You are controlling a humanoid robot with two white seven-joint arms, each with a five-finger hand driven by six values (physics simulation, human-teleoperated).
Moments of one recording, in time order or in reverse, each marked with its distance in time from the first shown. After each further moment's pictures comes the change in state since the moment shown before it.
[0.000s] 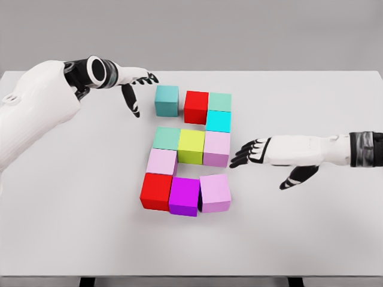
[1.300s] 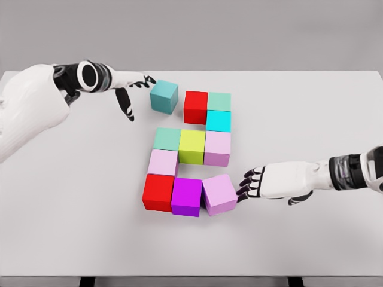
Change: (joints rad) left arm 0.009 0.067 -0.033 -0.076 0.015 -0.046 0.000; right arm 0.011 -0.003 0.087 -0.089 0.409 0.000 0.000
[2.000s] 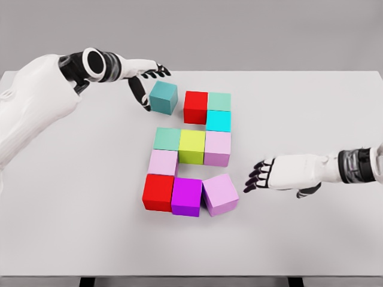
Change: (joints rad) left arm -0.014 -0.070 0.085 0.064 0.055 -0.017 0.000; right arm 0.003 -0.014 -0.028 0.043 0.001 0.000 0.000
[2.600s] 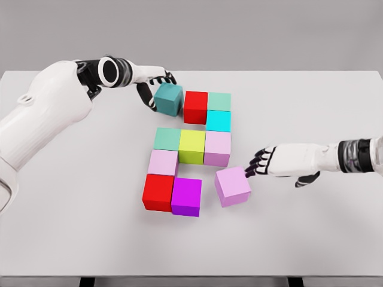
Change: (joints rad) left arm 0.014 -0.064 -0.004 0.053 -0.121 -0.063 0.001; right arm -0.008 0.046 -0.043 0.074 0.000 0.000 0.000
